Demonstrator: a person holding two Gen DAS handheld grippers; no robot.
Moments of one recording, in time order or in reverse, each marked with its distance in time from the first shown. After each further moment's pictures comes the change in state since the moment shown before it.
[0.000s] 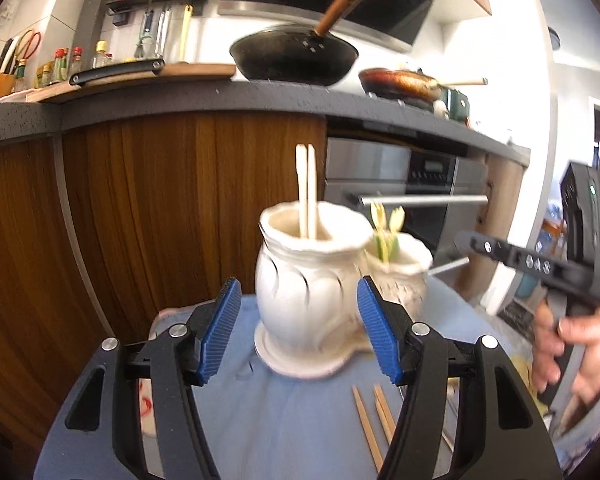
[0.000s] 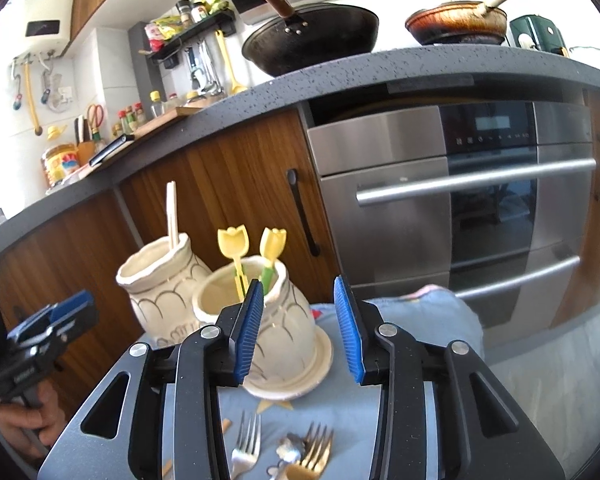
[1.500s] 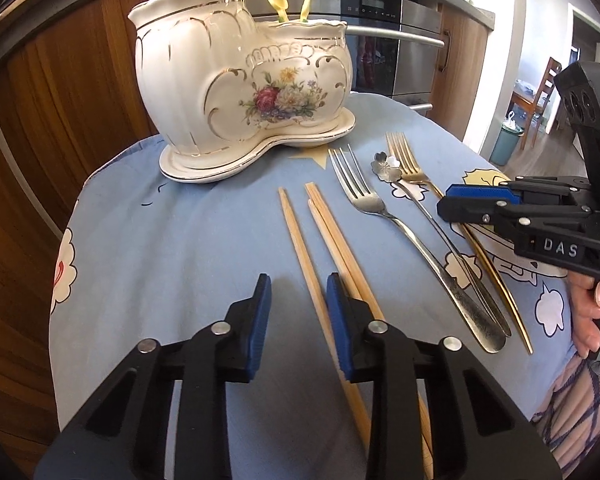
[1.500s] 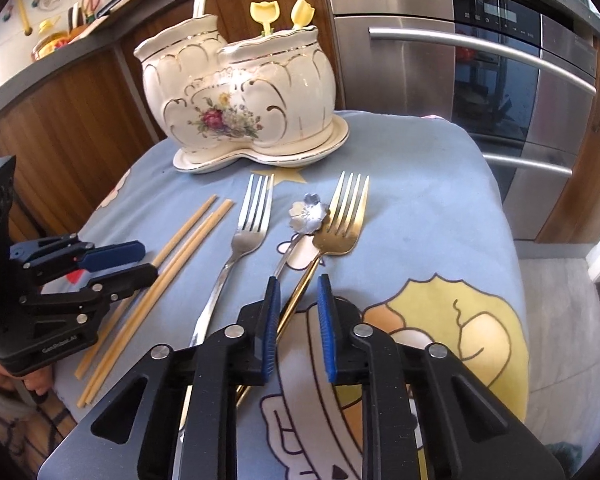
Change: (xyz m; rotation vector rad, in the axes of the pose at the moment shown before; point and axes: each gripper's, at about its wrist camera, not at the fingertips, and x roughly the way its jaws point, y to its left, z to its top) left arm 0.026 -0.049 -0.102 0.170 0.451 -0.107; right arm -0.017 0.027 -0.116 -0.081 0.413 -0.070
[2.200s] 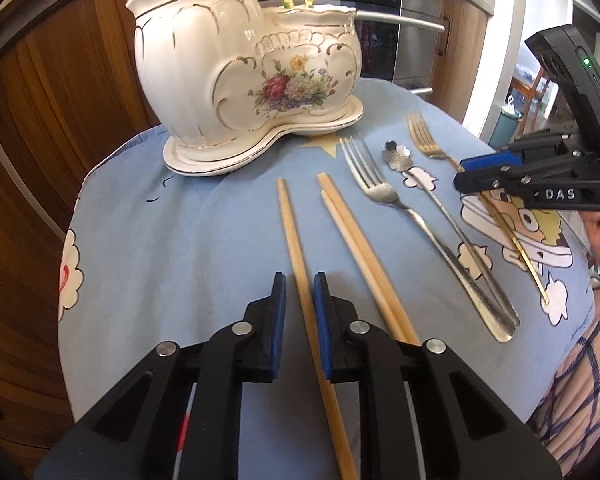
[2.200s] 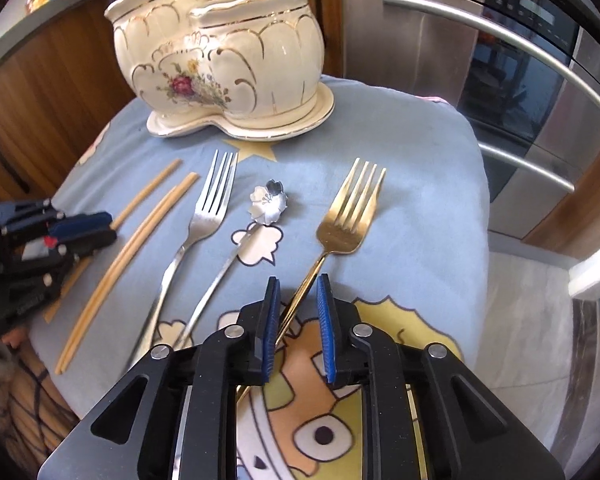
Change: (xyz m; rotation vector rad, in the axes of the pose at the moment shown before) left arm 0.004 0.010 0.007 0.031 0.077 -0.006; right arm 0.018 -0.025 0.035 -0.138 0.238 -0.030
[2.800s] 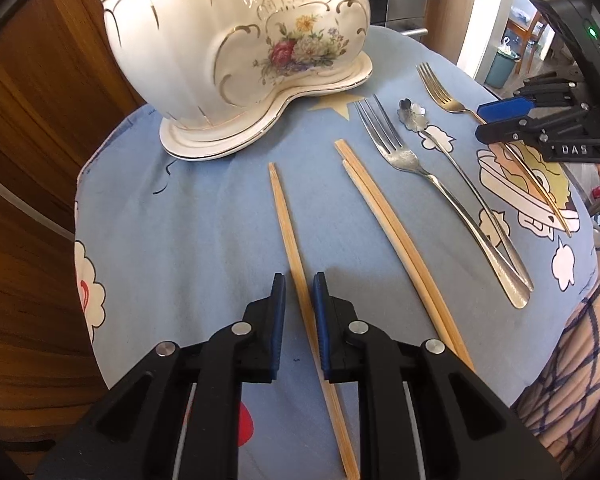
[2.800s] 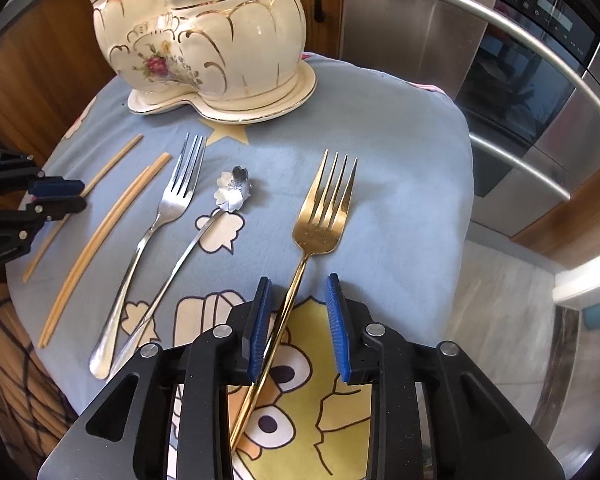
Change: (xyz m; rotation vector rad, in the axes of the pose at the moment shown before) left arm 0.011 0.013 0.032 0.095 0.239 -0.017; right arm 0.005 -0.014 0.011 -0.047 0.109 -0.033
